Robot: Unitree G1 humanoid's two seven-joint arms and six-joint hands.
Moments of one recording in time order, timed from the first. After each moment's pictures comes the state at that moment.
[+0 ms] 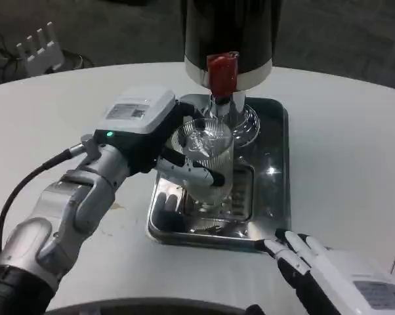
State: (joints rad) left arm -0.85 0.48 -0.30 0.51 0.77 -0.19 -0.02; right arm 0.41 0.05 0.23 -1.03 -1.29 0.05 0.74
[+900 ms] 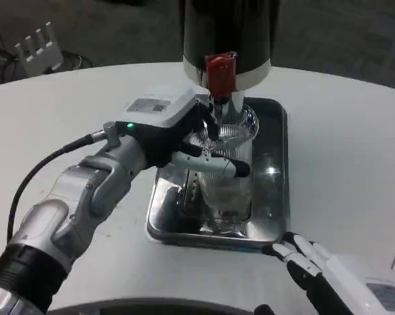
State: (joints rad) left arm -0.95 0.47 -0.37 0.59 0.76 -0.18 -0.09; right arm 0.41 0.06 0.15 -1.03 -1.20 0.05 0.76
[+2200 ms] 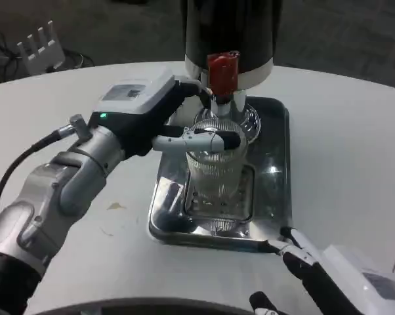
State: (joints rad) left arm -0.89 0.53 -0.28 0.50 0.63 -0.26 -0.07; right arm 0.33 0.05 0.23 -1.03 -1.23 0.20 0.81
